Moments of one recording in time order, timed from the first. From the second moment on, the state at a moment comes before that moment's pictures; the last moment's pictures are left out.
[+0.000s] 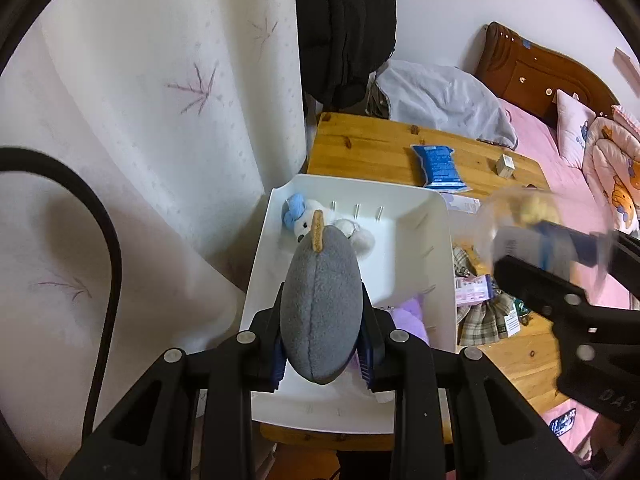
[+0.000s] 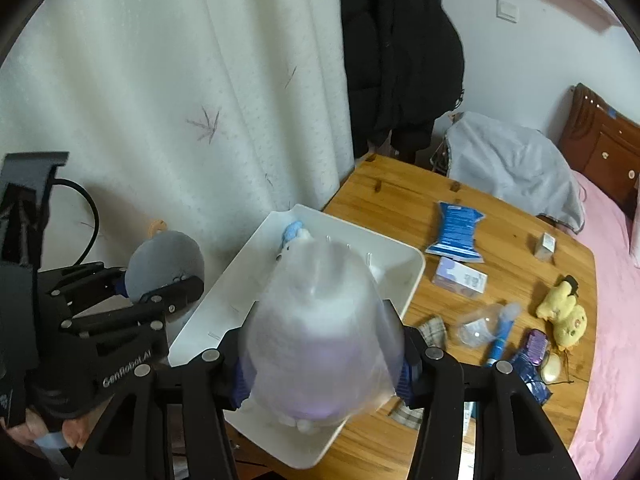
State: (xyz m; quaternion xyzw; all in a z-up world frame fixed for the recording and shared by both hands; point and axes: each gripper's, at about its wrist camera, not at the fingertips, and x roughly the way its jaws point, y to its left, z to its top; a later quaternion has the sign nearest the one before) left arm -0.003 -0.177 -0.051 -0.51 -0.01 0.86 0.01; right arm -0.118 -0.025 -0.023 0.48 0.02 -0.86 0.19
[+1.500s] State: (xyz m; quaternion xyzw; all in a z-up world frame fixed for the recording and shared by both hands) left arm -0.014 -0.158 -0.078 -0.58 0.00 0.81 0.08; right arm -0.096 0.026 -0.037 0.49 -0.03 -0.87 0.10
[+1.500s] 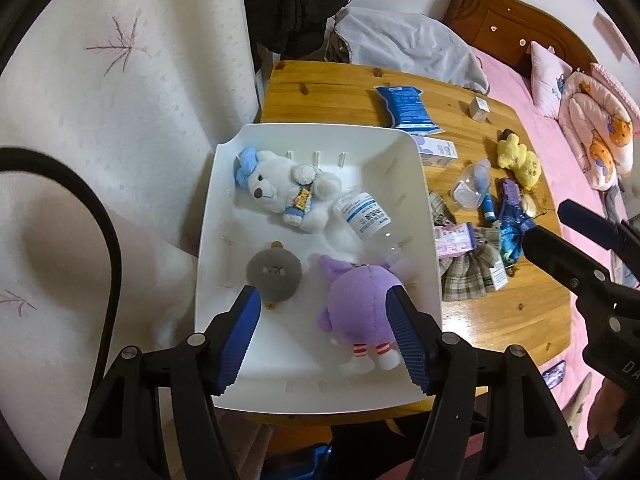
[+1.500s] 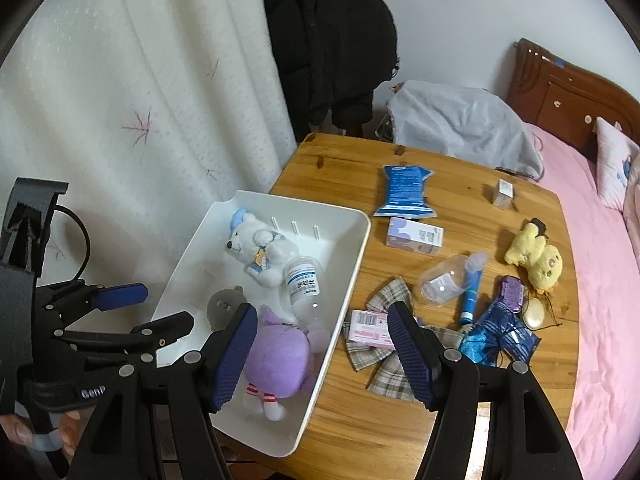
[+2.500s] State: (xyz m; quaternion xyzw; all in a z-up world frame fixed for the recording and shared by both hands) left arm -0.016 -0.018 -0.073 -0.60 -0.05 0.79 0.11; right arm -0.091 0.260 -0.016 0.43 -0.04 -0.90 0.02
